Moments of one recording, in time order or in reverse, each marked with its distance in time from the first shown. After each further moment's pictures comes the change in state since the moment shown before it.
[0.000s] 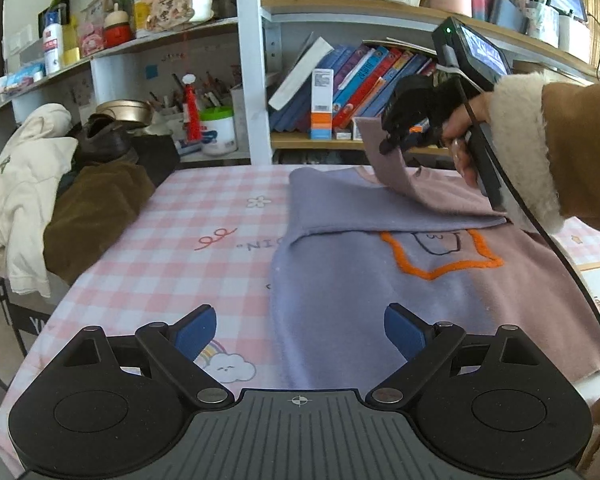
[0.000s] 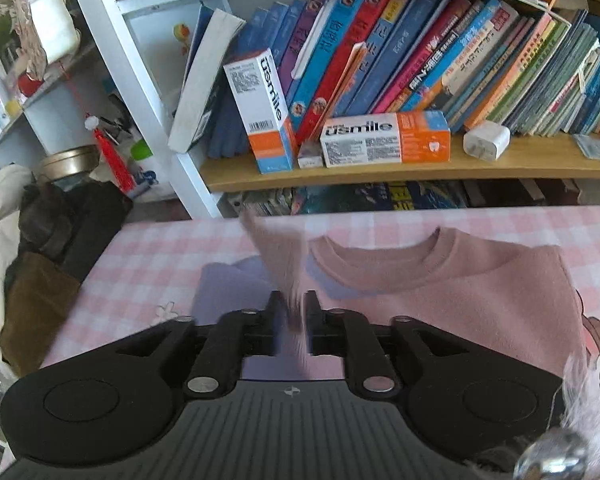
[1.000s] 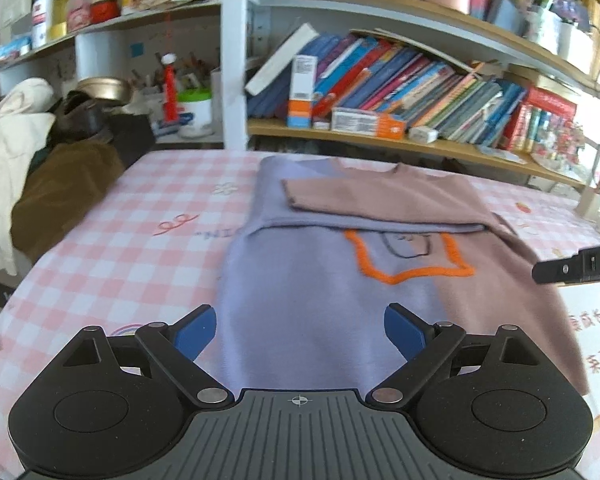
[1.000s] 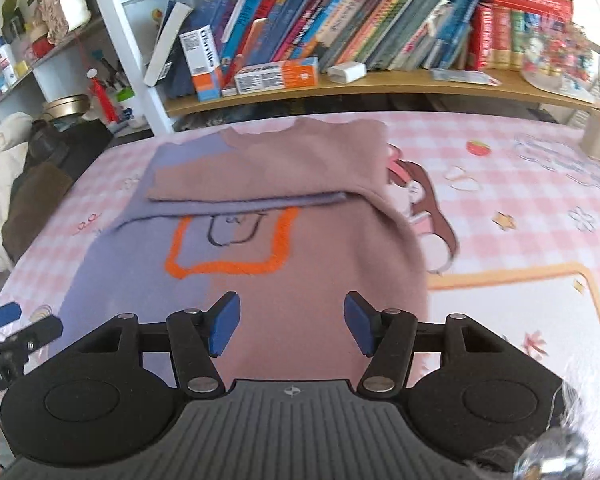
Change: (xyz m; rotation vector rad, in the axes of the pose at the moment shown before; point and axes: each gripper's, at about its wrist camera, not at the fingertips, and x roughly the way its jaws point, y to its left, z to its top) left arm 0.011 -0.035 0.007 -0.063 0.037 -0.062; right arm -0.195 -0.079 -0.148 -0.012 0.045 -0.115
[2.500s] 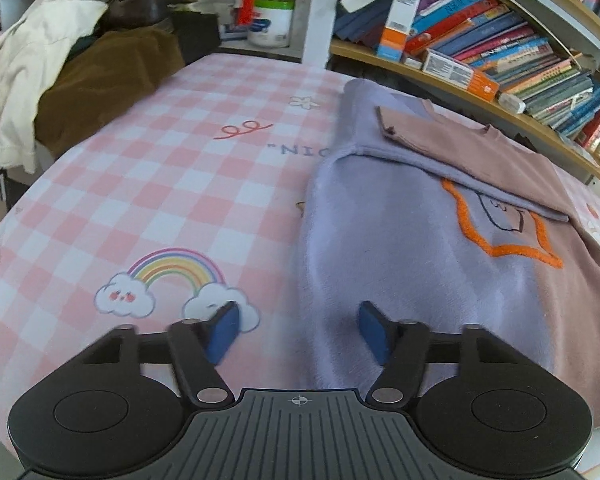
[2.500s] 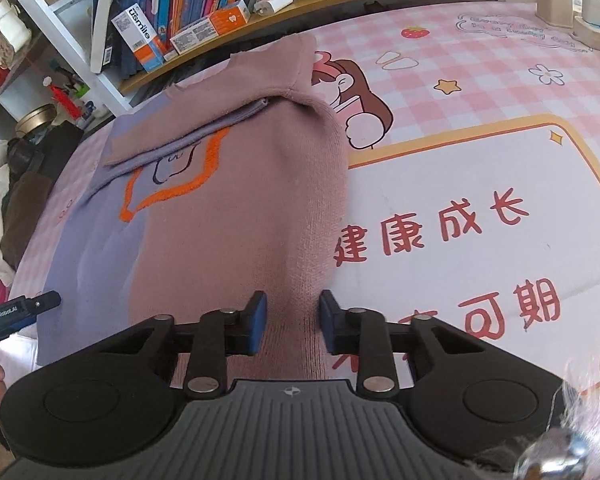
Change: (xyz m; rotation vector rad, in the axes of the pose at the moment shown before) left arm 0.057 0.058 -0.012 -0.204 0.218 0.084; right arm 0.008 -0.067 -0.055 0.223 0.136 0.051
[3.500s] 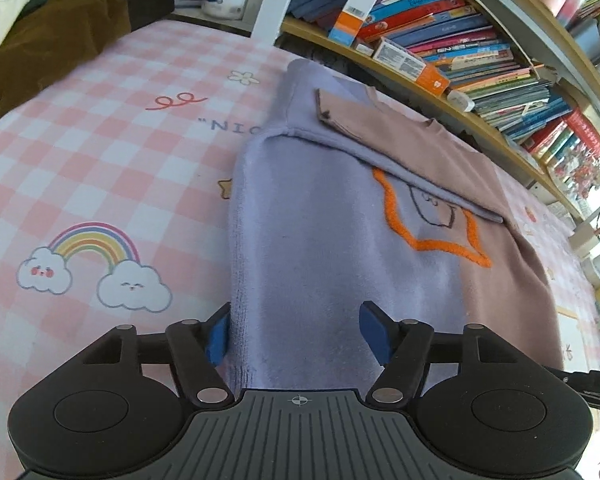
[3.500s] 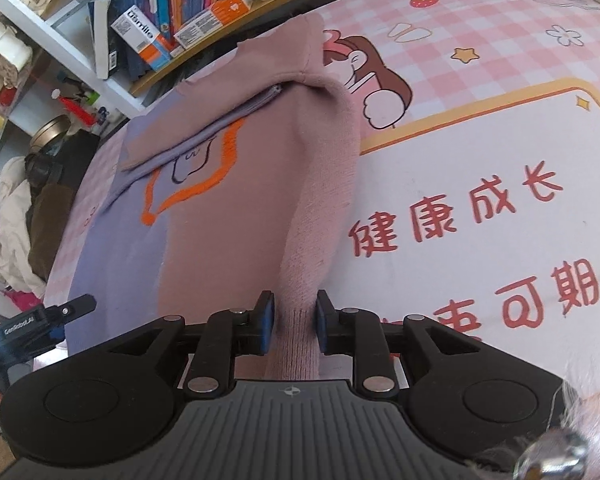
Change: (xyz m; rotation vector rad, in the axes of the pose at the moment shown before) left arm 0.001 -0.010 0.003 -0.080 0.071 -0.214; right arm 0.008 -0.002 0.007 0.088 0.056 0.107
